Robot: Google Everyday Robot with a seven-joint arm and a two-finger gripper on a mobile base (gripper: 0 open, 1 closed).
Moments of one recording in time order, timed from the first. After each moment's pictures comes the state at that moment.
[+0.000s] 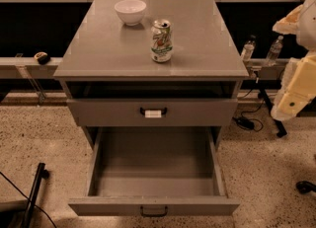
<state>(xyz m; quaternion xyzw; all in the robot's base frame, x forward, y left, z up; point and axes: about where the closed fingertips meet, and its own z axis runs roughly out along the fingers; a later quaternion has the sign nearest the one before) 0.437 -0.210 0.999 -0.60 0.77 -0.06 0.19</state>
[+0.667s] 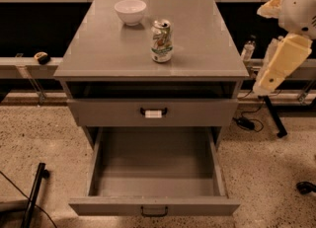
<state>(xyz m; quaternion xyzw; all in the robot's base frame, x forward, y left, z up) 0.490 -0.202 1.003 -0.61 0.75 -0.05 0.24</state>
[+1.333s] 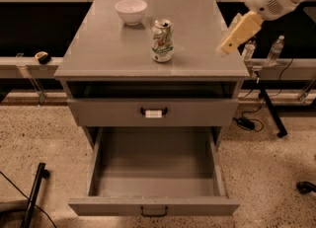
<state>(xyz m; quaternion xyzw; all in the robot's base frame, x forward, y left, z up) 0.623 -0.170 0.995 -0.59 0.71 0.04 0.38</state>
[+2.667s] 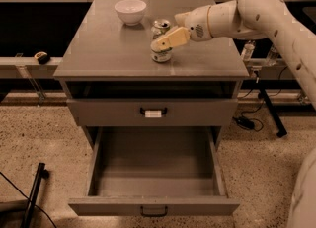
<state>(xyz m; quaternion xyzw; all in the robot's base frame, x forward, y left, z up) 0.733 -0.029 0.921 -0.45 0.69 0.28 0.49</state>
